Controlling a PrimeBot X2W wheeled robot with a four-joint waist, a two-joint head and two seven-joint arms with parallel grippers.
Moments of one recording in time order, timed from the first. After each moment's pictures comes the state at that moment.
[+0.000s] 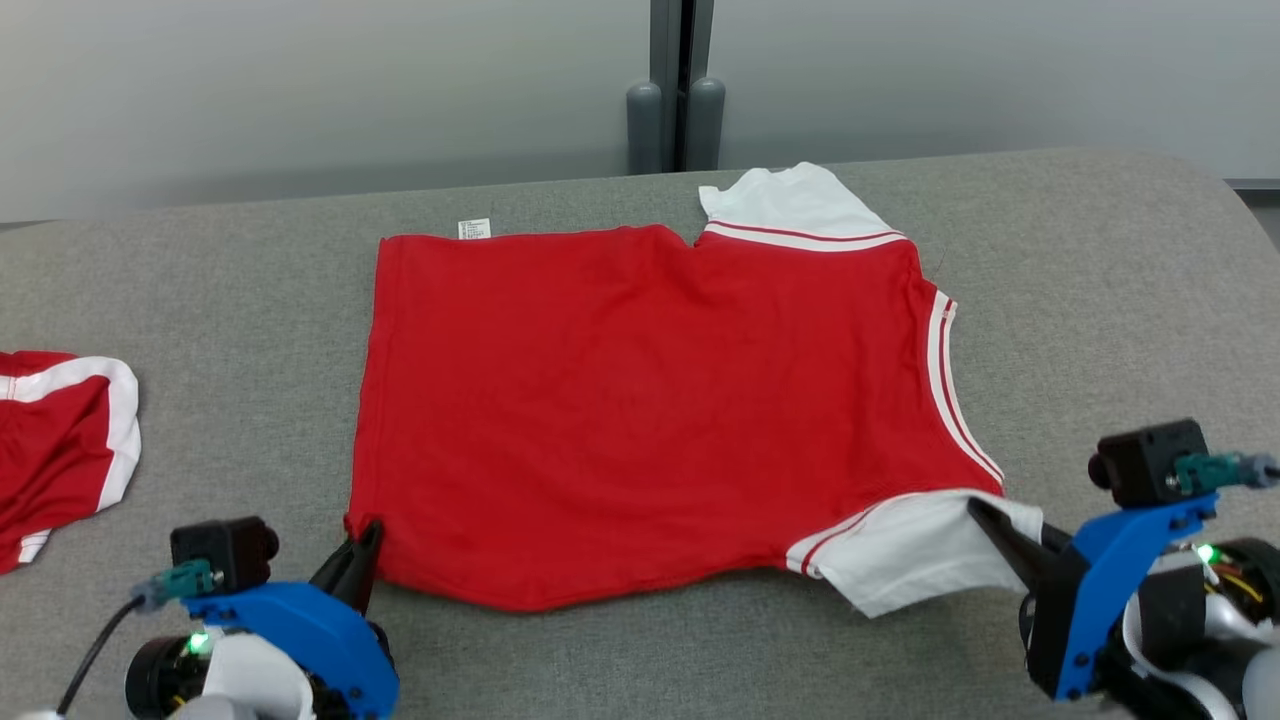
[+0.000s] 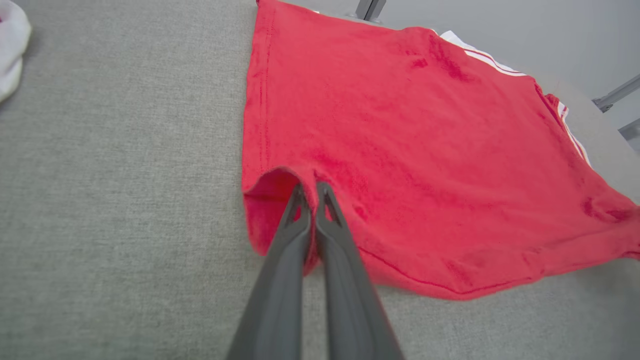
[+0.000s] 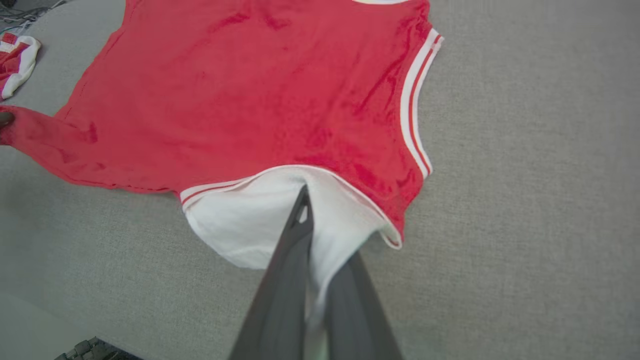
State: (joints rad) left arm -0.11 0.53 -0.55 0.10 -0.90 0.19 0.09; right arm -0.01 -0.15 -0.01 -0.27 0.37 0.13 0.82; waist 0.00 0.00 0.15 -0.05
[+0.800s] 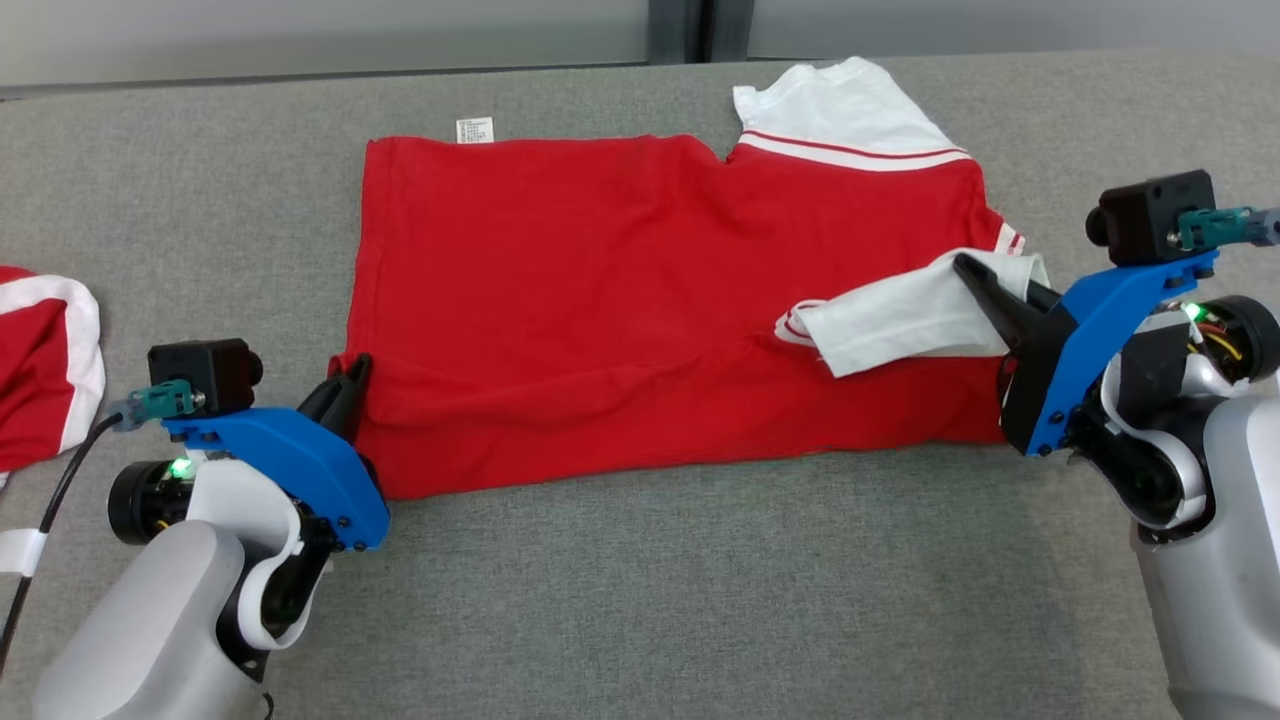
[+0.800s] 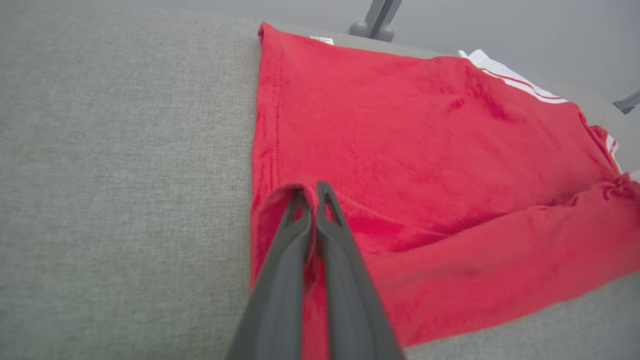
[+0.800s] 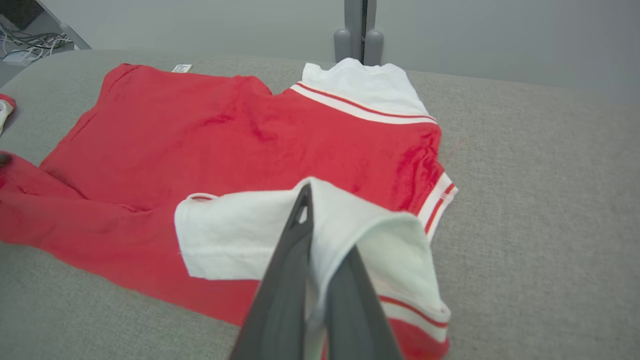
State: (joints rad) left arm -0.44 0.49 -0.56 0.26 -0.89 0.10 0.18; right arm -0.51 -0.22 0.08 0.10 0.40 0.13 0.66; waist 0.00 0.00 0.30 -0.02
